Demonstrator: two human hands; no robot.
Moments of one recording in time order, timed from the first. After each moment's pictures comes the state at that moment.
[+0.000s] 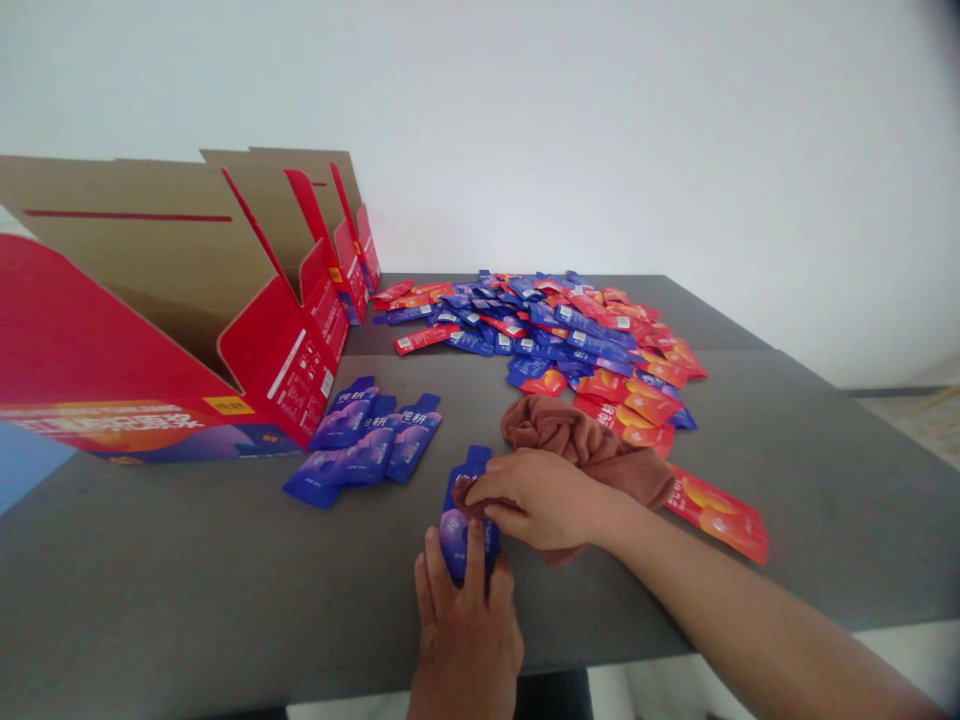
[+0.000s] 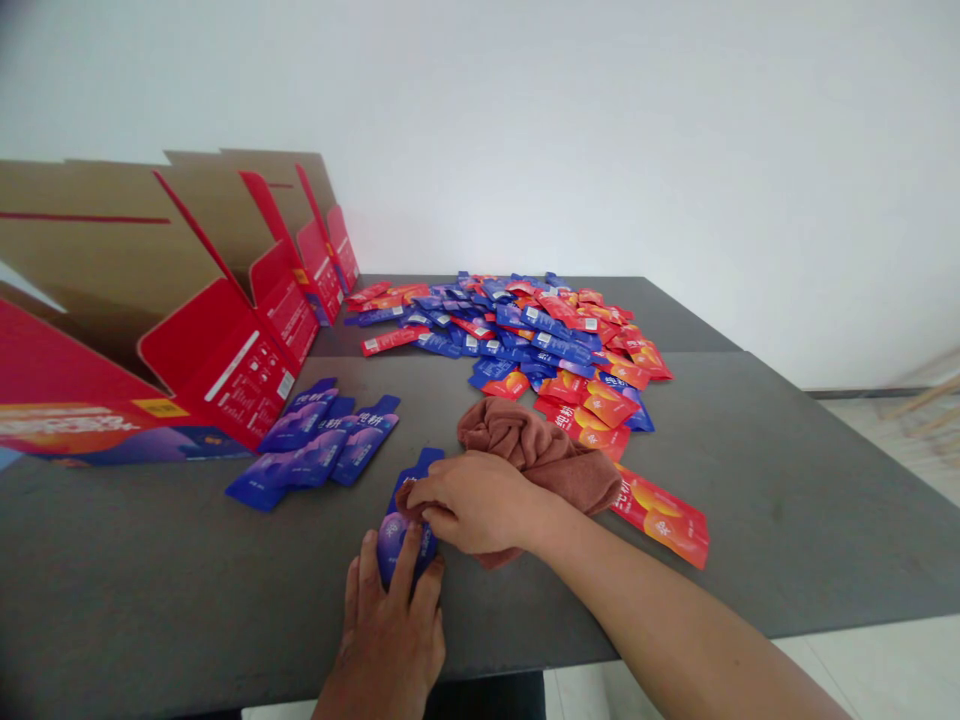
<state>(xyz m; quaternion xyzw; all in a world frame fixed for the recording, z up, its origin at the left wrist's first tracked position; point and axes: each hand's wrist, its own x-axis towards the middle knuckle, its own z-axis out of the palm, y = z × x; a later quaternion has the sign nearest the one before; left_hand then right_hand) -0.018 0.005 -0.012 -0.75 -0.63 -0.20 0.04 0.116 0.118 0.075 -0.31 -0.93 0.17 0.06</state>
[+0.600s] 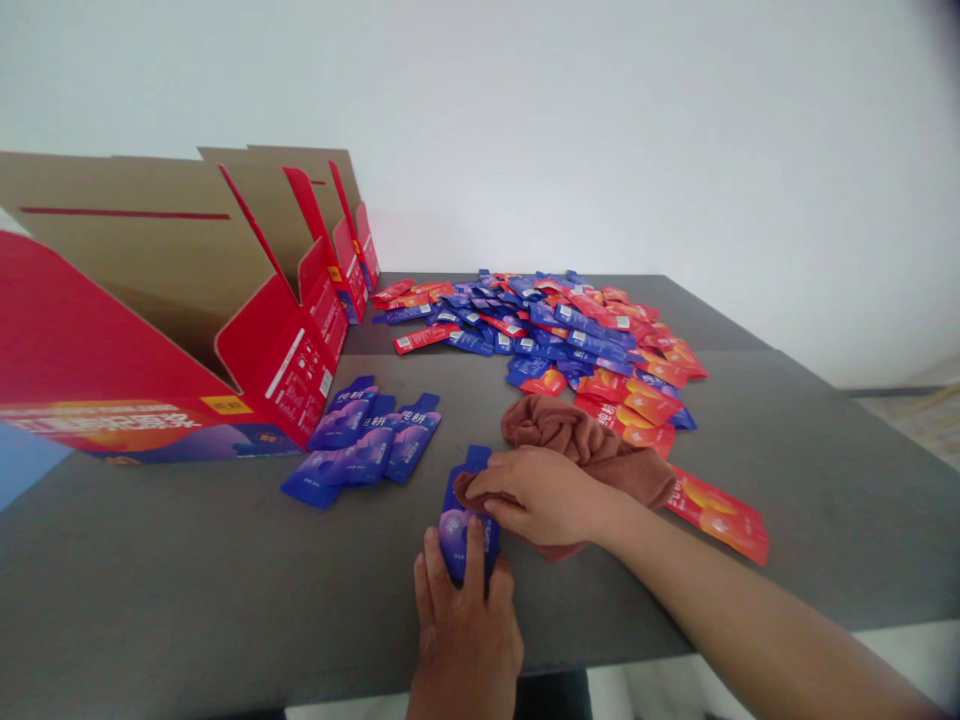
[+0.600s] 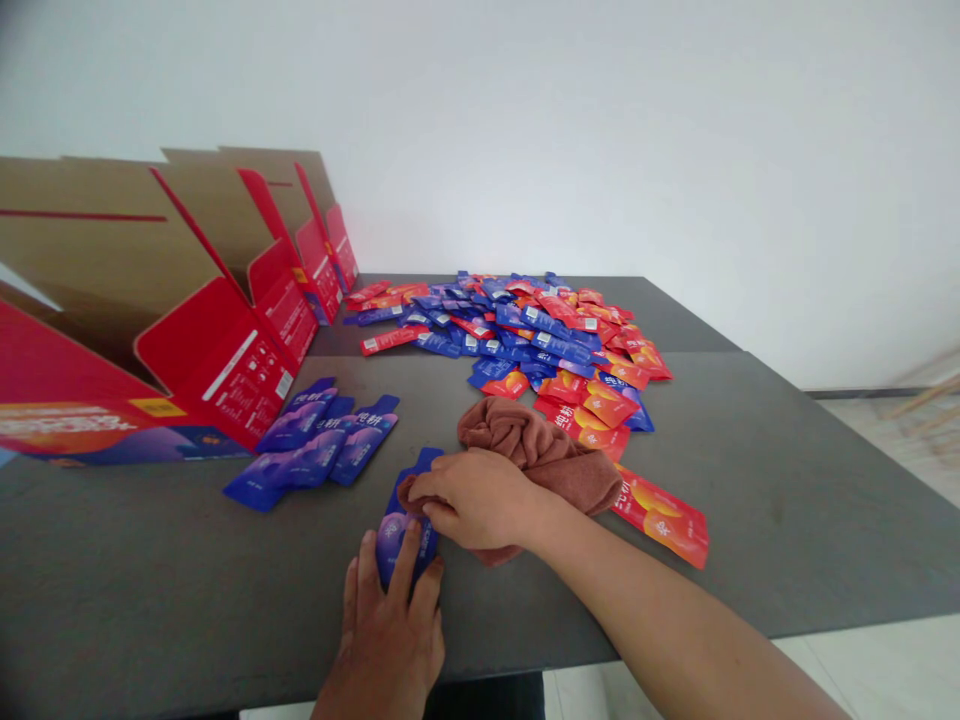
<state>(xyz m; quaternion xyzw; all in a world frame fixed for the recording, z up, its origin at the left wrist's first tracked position) -0.017 0.005 -0.006 -0.74 -0.64 -0.21 0.01 0.116 0.120 0.075 -0.33 -0.93 0.17 0.05</state>
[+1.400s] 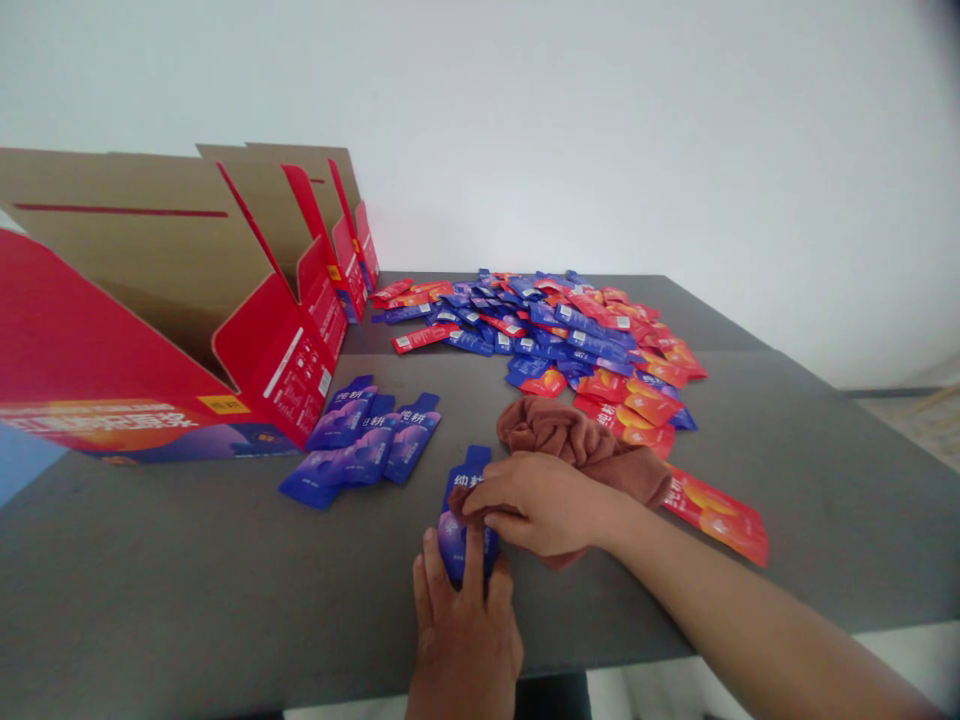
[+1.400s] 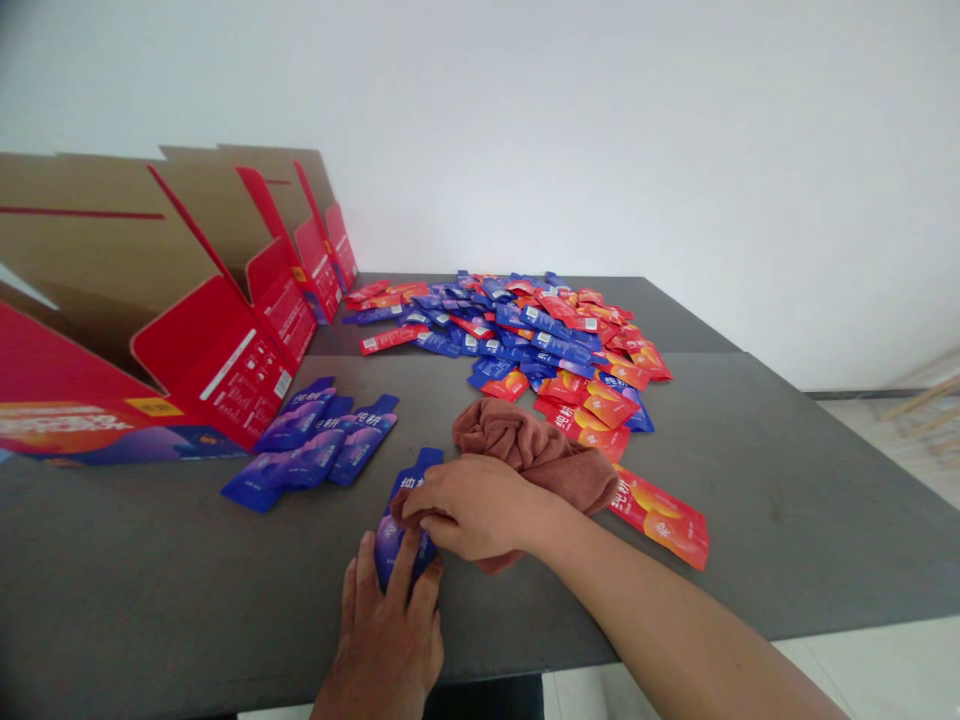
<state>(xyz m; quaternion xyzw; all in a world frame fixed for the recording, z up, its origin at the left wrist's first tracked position) -0.017 0.005 -0.012 -0.74 -0.63 -0.22 0.03 0.118 0.119 0.076 -0.27 -0.94 0.20 0.06</state>
